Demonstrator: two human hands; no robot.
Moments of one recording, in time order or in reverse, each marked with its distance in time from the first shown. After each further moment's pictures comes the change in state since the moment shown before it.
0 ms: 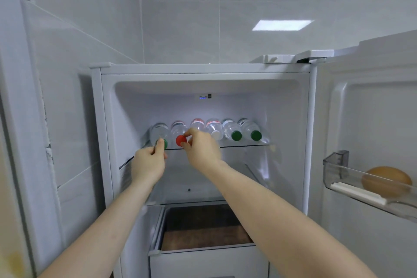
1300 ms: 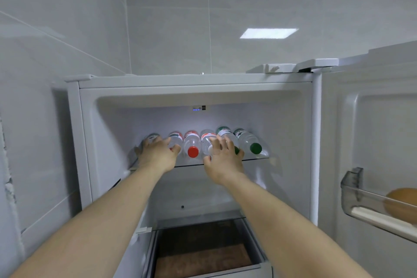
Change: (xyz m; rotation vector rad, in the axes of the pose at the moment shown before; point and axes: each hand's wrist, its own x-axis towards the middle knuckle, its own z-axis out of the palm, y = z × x) left_hand 0.115 0.008 0.066 0.867 -0.220 0.347; right_hand 0.023 0.071 -0.018 -0.397 -0.084 0.150
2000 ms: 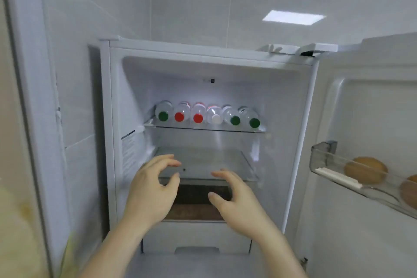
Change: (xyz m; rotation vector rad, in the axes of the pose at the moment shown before) left_hand -0.268 0.000 -0.014 -0.650 0.193 0.064; right_hand -0.231 0.027 -0.035 0.668 -0.249 -0.076
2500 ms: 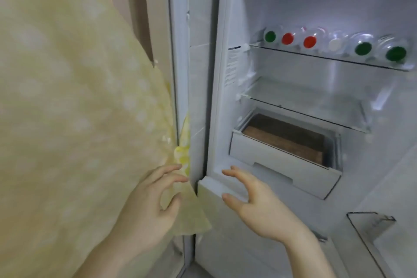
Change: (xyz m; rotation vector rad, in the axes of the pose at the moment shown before) left_hand -0.280 0.036 -0.097 0.427 -0.036 -0.416; right_hand -0.127 0.004 0.073 -0.019 -0.707 -0.170
